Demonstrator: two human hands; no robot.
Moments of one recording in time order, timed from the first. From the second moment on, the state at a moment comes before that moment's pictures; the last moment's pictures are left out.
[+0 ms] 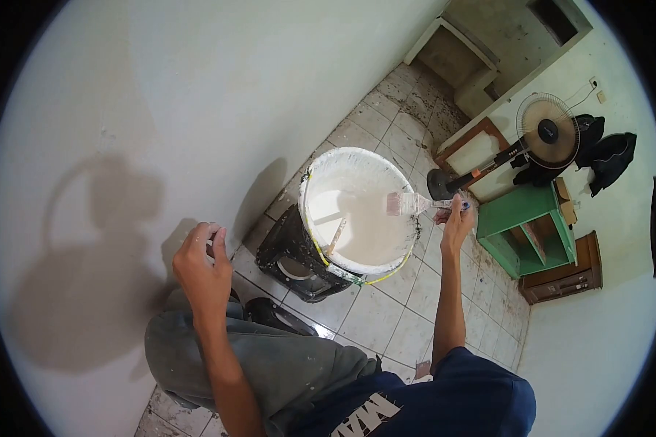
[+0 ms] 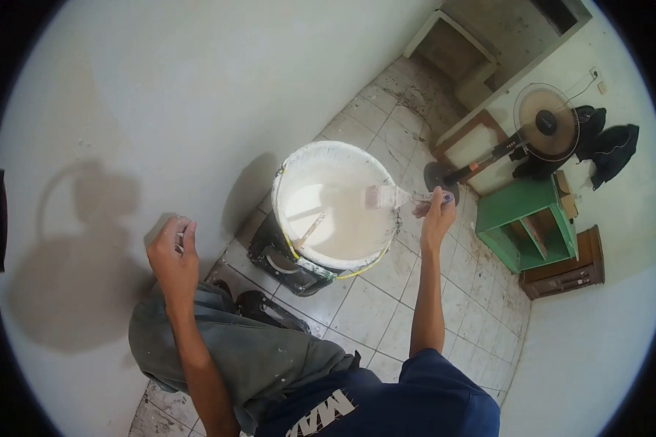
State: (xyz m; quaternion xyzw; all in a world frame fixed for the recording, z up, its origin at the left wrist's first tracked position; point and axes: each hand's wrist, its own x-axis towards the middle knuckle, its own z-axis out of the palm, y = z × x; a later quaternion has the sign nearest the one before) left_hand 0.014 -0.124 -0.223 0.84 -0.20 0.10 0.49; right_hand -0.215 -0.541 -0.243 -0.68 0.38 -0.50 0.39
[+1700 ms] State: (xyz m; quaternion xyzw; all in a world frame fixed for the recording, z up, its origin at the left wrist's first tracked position) left_hand 0.012 -0.121 -0.227 0.84 -0.21 0.11 0.49; right_hand -0.236 -0.551 -0.286 -0.63 0.37 -0.50 0.46
